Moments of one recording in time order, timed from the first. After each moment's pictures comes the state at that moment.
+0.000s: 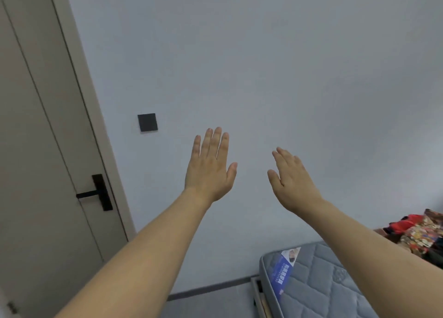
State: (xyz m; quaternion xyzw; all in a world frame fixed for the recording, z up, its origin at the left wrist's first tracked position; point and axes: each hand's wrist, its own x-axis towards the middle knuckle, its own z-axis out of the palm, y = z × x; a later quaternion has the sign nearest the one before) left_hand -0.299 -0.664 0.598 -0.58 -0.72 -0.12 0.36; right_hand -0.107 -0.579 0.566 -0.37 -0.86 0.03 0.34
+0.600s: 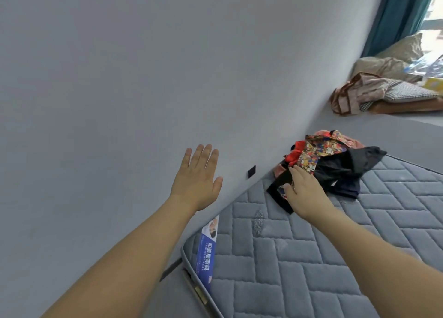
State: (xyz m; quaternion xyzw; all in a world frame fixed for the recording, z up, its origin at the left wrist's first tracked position) left_hand -0.167 -0.309 0.437 -0.81 -0.56 -0.02 0.17; right_hand 0.106 -0.338 0.389 -0.68 -0.69 0.11 0.21
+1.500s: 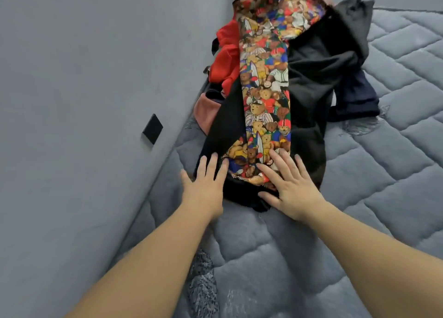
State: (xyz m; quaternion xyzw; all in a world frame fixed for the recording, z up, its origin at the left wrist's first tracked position) left_hand 0.124 0.133 -0.145 -0.89 -0.40 0.22 -0.07; right_hand 0.314 0.012 -0.175 -0.76 -0.65 0.06 -0.01
